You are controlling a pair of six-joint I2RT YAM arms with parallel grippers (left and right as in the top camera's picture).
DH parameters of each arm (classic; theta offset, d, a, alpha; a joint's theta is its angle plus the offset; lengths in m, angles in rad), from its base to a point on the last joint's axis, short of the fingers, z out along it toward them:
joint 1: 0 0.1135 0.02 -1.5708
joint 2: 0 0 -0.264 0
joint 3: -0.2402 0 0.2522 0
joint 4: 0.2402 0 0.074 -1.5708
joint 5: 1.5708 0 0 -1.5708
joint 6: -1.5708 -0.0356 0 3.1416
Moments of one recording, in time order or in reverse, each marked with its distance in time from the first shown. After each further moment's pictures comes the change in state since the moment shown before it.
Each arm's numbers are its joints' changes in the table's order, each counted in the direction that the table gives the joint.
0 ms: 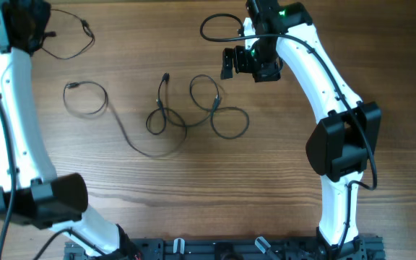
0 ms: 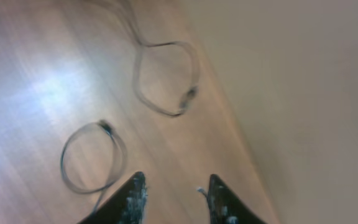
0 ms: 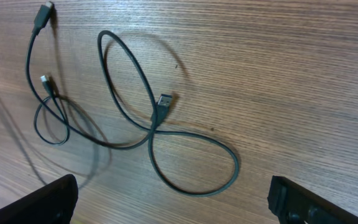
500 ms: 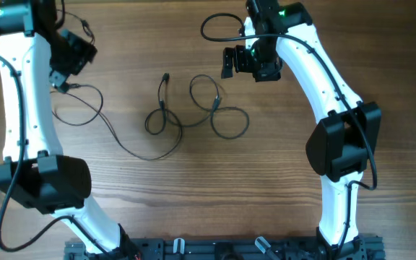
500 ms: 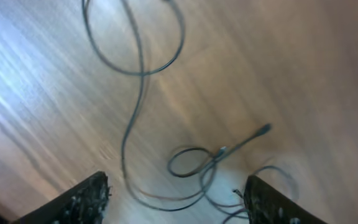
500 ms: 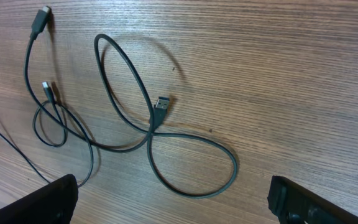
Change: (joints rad) left arm -0.045 0.088 0.077 0.357 0.205 -0.097; right arm 0.000 0.000 0.000 -0.004 0.008 -0.013
